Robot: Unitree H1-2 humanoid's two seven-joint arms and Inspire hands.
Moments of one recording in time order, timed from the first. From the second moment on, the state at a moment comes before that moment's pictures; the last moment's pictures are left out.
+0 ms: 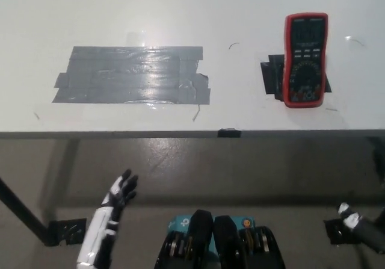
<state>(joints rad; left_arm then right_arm) 0.11 0.10 -0.11 -0.19 0.07 -0.14 -0.06 0.11 -0.14 -0.07 -0.35 -0.19 -0.07 -0.05</state>
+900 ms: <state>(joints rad) 0.18 0.11 -0.13 -0.16 0.15 -0.13 -0.06 -0.71 -0.11 -0.05 0.13 -0.63 0.29 -0.19</state>
